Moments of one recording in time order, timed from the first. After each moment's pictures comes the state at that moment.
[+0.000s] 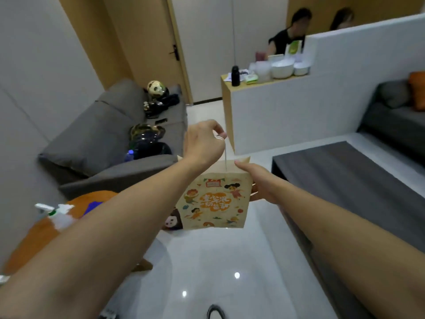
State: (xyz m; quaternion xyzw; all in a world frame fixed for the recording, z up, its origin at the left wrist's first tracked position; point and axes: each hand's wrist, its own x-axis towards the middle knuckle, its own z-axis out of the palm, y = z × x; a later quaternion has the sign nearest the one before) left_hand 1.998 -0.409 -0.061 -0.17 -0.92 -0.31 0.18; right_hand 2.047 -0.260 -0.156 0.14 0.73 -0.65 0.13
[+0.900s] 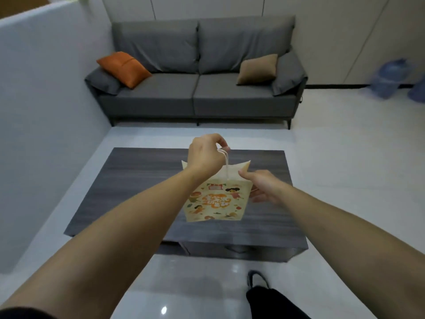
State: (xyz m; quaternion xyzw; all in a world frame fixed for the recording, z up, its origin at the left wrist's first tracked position) left_hand 2.076 0.093 -0.179 -0.68 -0.64 -0.29 -0.21; right_hand 2.250 0.069 -0.248 0.67 0.42 -0.57 -0.23
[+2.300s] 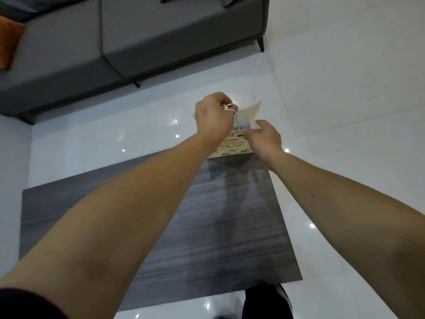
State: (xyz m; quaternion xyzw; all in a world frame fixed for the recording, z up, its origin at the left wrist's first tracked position) left_hand 2.405 0.508 -0.366 -0.68 -0.64 -0.19 -0.30; right_hand 2.508 0.438 -0.418 0.80 0.28 -0.45 -0.29
